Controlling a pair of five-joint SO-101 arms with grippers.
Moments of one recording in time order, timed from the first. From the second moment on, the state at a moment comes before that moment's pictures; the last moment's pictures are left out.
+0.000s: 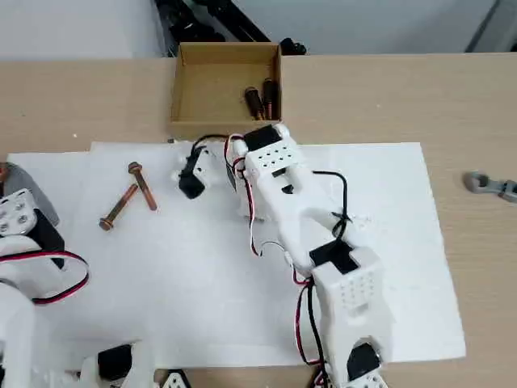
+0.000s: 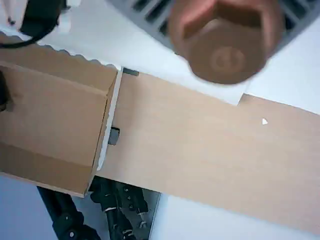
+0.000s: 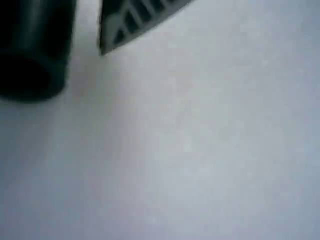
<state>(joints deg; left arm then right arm) -21.3 -44.7 -21.3 100.3 9.8 -29.4 32.9 -19.9 85.0 51.3</state>
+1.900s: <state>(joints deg) -21.3 -44.8 -18.4 100.3 9.5 -29.7 -14.2 -19.5 79.7 -1.2</state>
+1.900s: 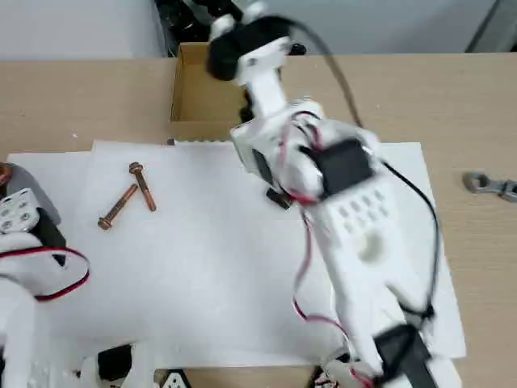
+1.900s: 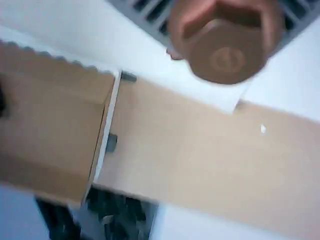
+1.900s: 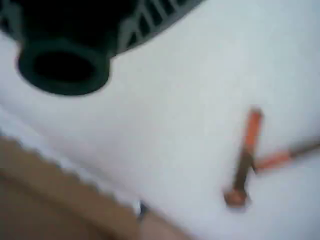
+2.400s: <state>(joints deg) -13.4 -44.2 -1.8 86.8 9.5 -29.2 -35.1 -19.5 92.7 -10.1</state>
